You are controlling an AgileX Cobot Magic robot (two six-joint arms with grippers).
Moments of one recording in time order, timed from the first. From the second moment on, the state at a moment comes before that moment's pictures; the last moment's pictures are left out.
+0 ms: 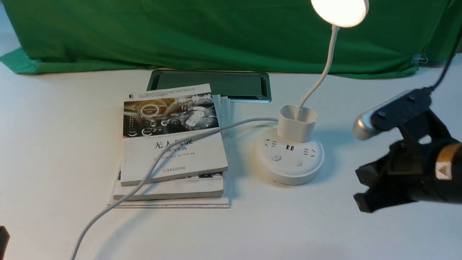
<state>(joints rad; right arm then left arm) 0.51 1.17 -0.73 -0.01 0.43 -0.05 0.01 0.00 0.01 -0.08 0.22 0.08</state>
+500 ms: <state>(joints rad) 0.51 0.45 -0.55 -0.03 0.42 -0.03 0.01 0.00 0.01 -0.08 0.22 0.08</state>
